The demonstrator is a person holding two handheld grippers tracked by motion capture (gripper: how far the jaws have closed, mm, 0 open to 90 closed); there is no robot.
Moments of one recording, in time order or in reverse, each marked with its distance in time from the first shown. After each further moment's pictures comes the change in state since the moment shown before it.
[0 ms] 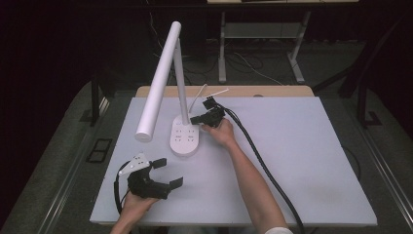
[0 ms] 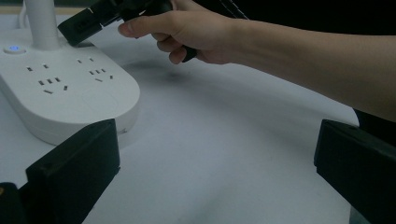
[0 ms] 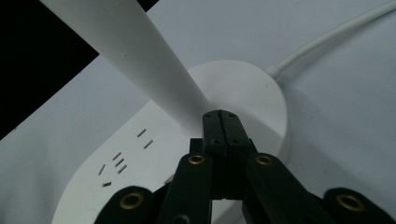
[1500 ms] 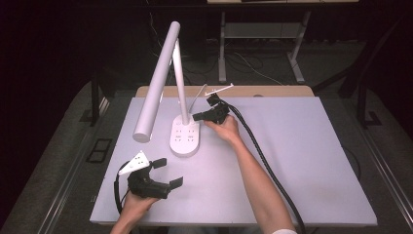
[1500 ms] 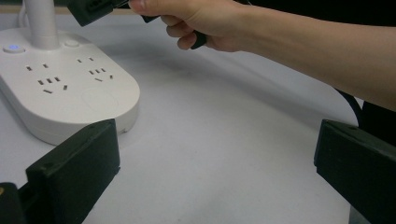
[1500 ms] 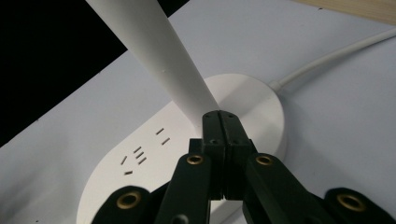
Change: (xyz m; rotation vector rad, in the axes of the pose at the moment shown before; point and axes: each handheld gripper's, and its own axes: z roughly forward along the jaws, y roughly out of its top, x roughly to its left) left arm 0.001 0.000 0.000 -0.003 -0.003 -0.008; right arm 0.003 0.008 -0.021 -0.006 0.033 -0.062
